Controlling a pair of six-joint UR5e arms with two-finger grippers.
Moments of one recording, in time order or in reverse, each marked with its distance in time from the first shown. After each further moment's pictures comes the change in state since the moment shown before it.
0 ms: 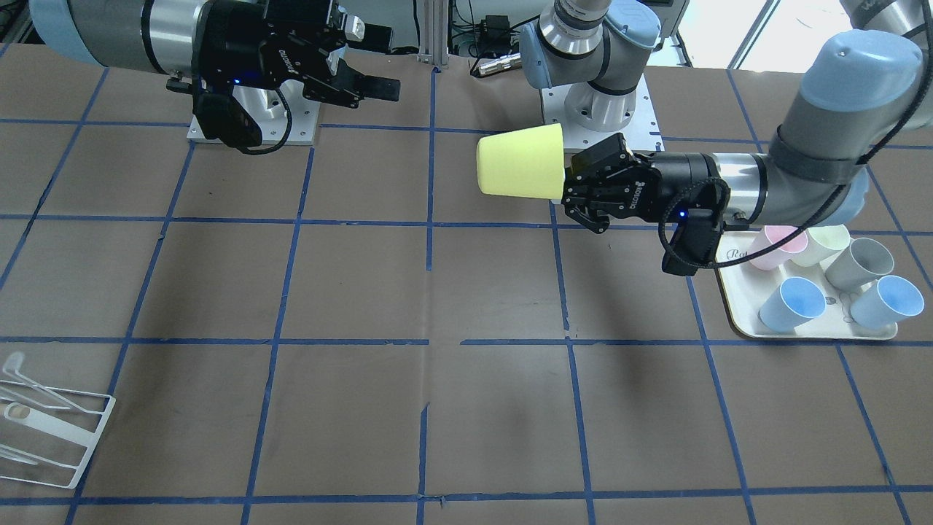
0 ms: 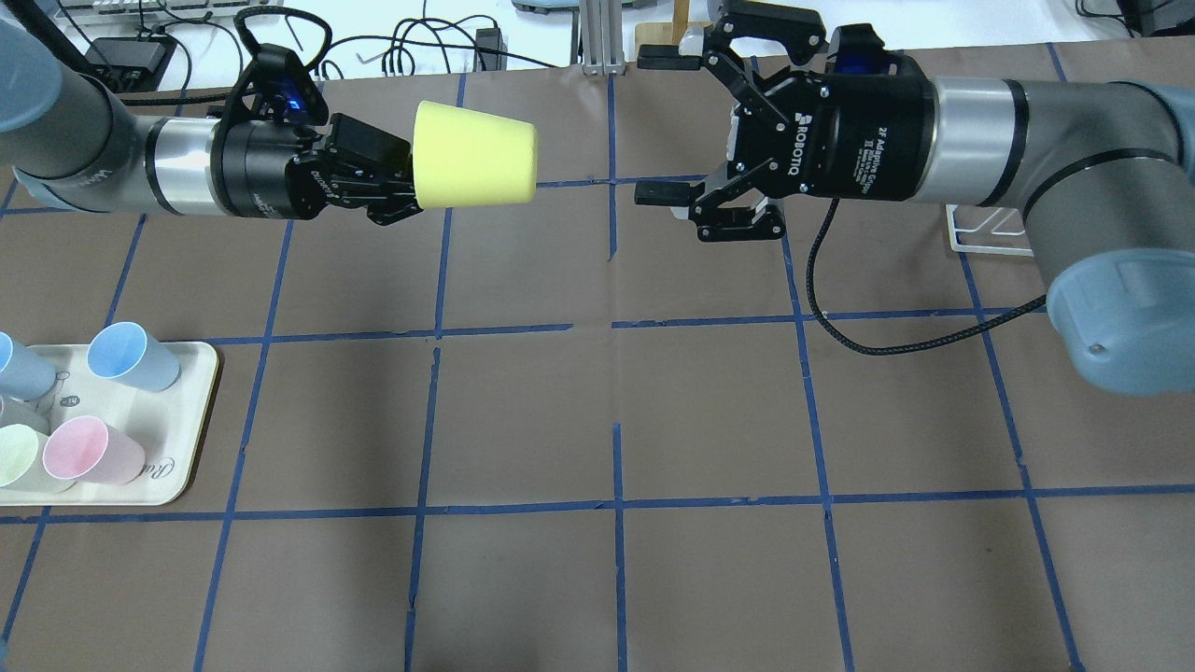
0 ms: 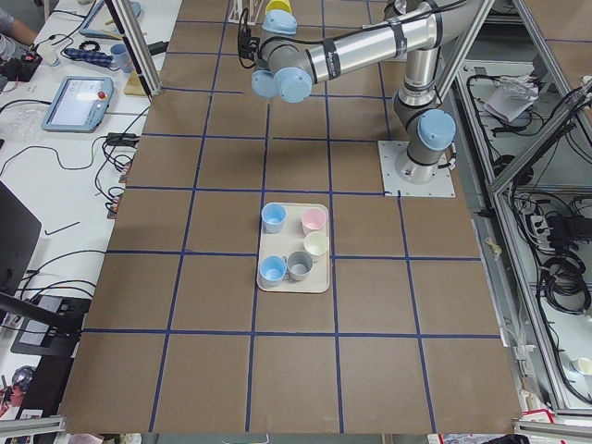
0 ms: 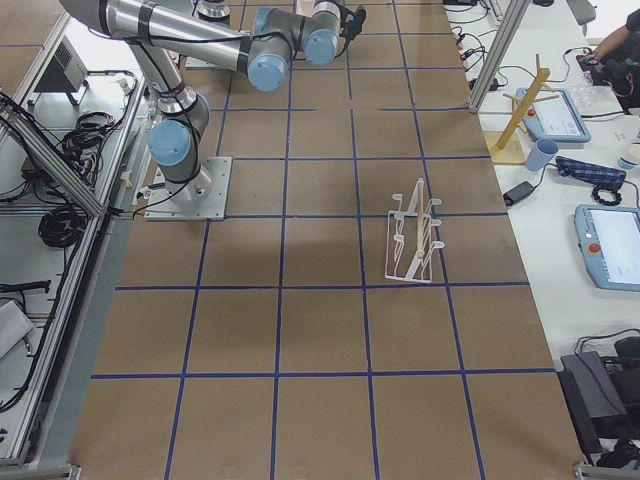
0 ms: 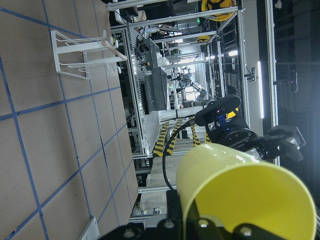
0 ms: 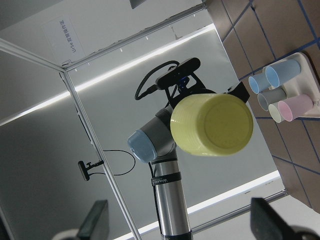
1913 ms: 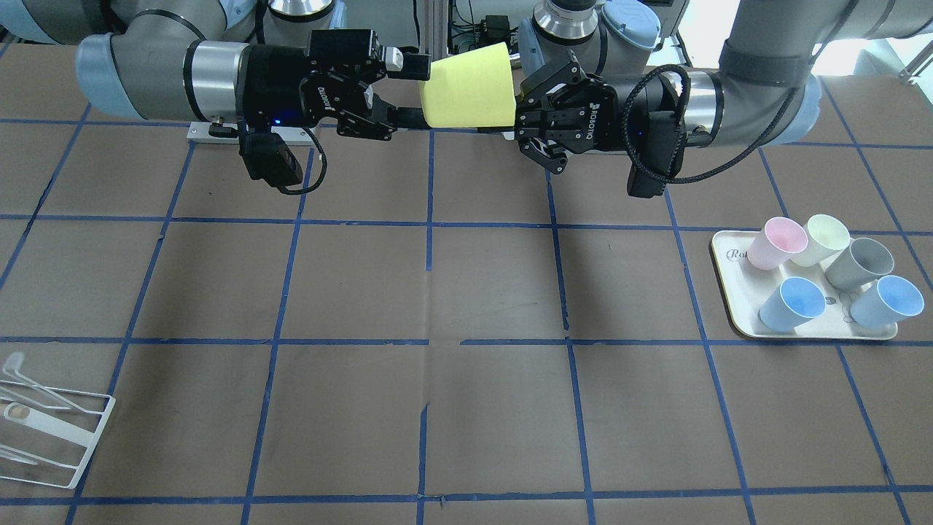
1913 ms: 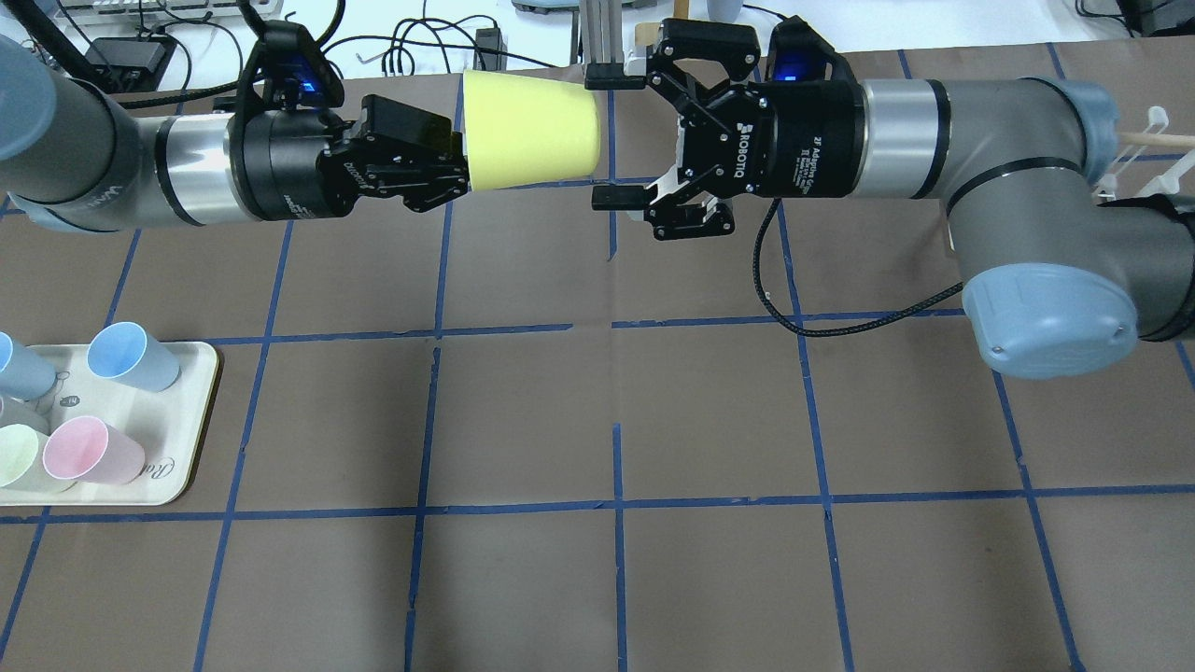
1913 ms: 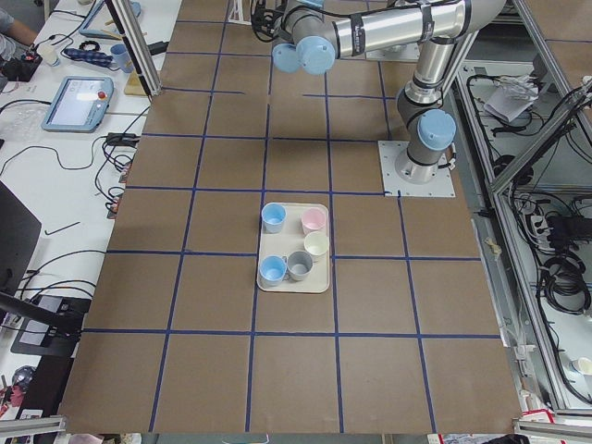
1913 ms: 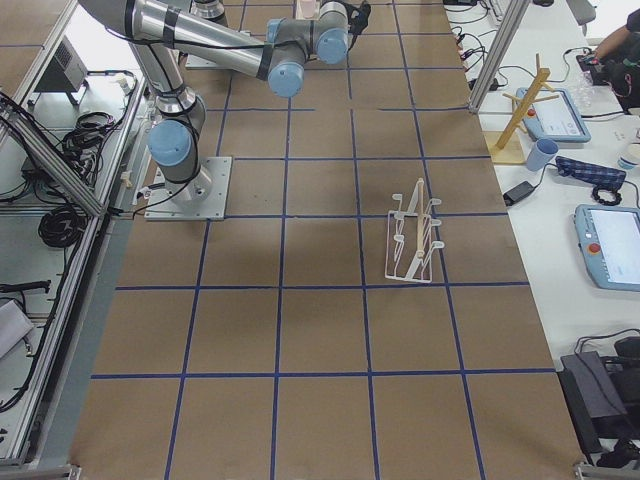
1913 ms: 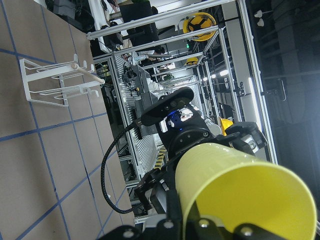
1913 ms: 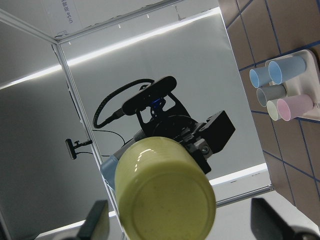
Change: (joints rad) left arm -0.075 0.119 -0.051 0.006 -0.169 0.002; right arm 0.088 0.086 0.000 -0.243 0.009 0.085
